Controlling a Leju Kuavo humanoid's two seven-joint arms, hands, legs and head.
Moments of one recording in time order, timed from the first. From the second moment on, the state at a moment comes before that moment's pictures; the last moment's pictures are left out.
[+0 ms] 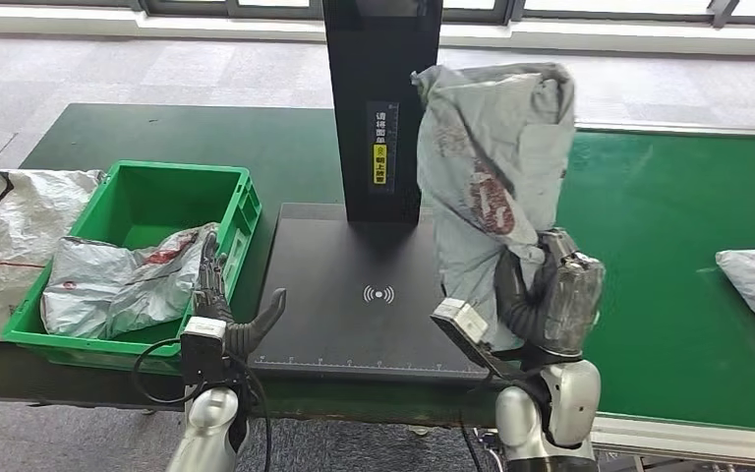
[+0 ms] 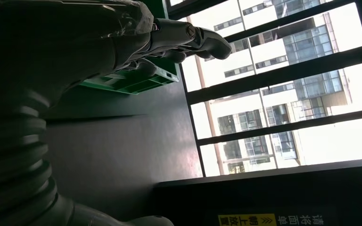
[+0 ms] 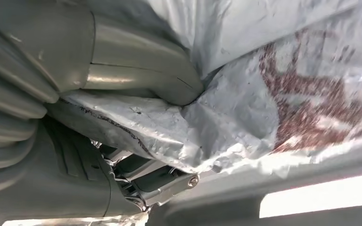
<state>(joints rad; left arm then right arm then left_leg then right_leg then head) -0.15 -0.31 -0.01 -1.20 -0.28 0.34 -0.70 -0.09 0.33 0.02 -1.43 1.28 -0.70 -0.37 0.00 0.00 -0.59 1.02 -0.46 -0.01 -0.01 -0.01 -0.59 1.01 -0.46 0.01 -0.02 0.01</state>
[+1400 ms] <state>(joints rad) -0.15 -0.30 -0.01 -1.20 -0.26 0.35 -0.70 -0.22 0.35 0.12 -0.90 1.20 -0.70 -0.35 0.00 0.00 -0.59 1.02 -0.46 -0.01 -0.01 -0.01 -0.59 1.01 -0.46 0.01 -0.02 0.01</state>
